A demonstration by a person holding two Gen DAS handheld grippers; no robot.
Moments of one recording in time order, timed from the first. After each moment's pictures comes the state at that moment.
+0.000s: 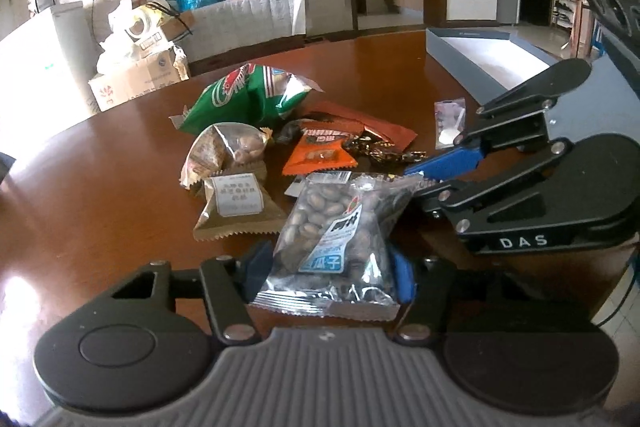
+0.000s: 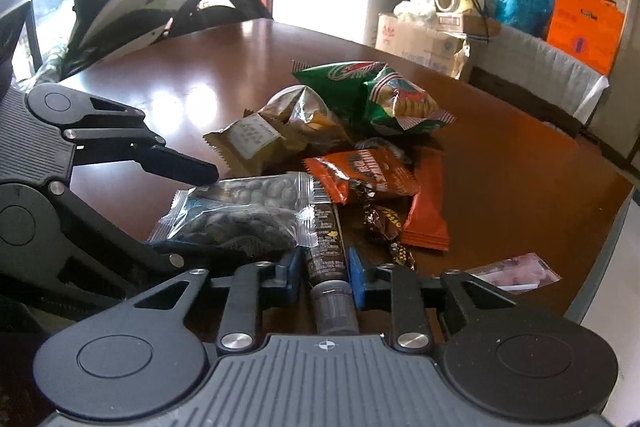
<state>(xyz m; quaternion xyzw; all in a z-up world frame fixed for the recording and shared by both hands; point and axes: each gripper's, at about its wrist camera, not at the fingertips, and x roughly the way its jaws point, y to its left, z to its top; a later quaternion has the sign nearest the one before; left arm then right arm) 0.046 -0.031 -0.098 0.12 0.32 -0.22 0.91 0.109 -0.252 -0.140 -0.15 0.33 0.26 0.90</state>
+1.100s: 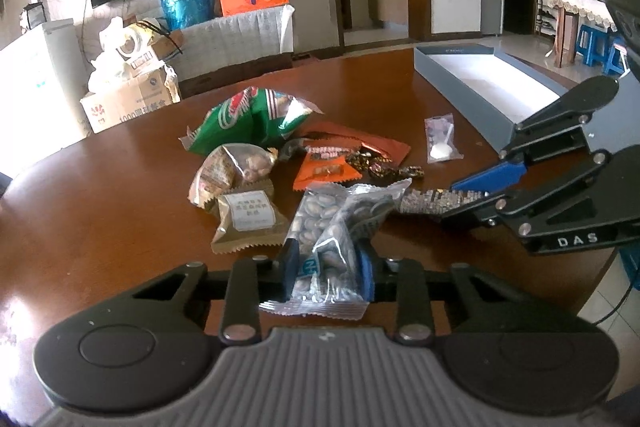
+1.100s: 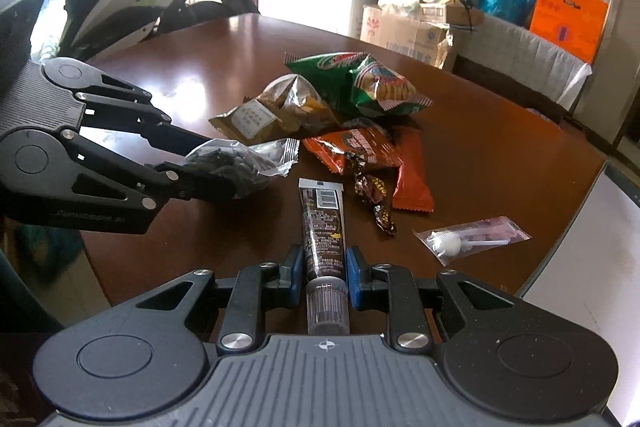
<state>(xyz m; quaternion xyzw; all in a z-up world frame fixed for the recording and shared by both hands) 0.038 -0.015 -0.083 0.12 0.29 -0.24 0.92 0.074 -0.265 -0.127 -0.14 0.33 0.23 0.90</state>
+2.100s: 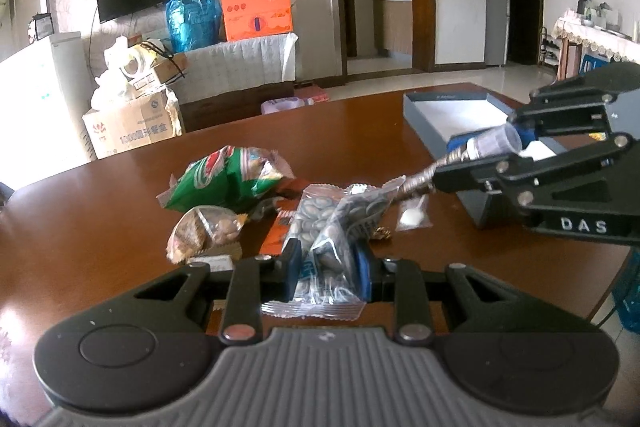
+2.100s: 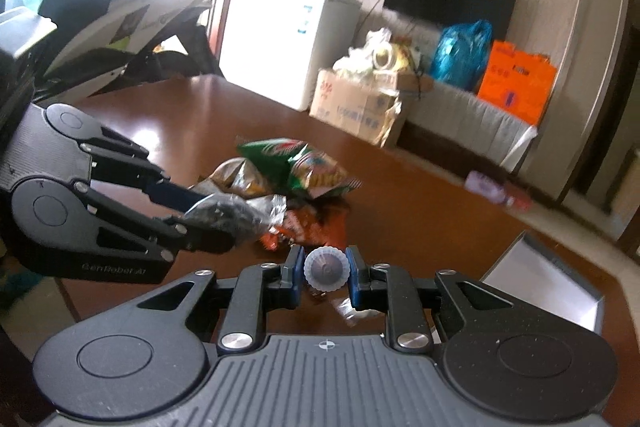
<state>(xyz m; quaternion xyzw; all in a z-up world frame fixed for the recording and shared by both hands) 0.029 -0.057 -0.045 0.10 0.26 -0.25 0.93 0.048 -0.287 -0.071 -0.18 0.22 0.16 0.95</state>
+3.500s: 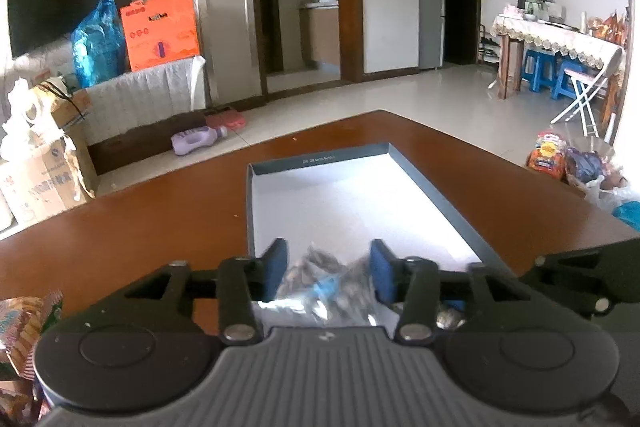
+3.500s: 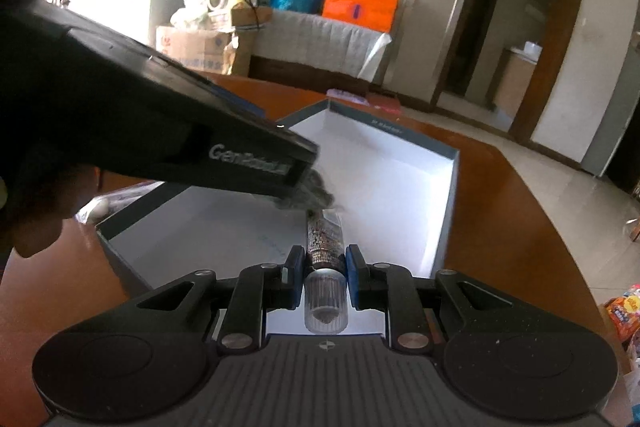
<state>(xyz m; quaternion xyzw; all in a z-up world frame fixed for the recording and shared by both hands) 0.121 -0.338 -0.043 0.12 0.24 -0.33 0.90 0.084 -0.437 -0.146 -0.10 0.30 -0.04 0.95</state>
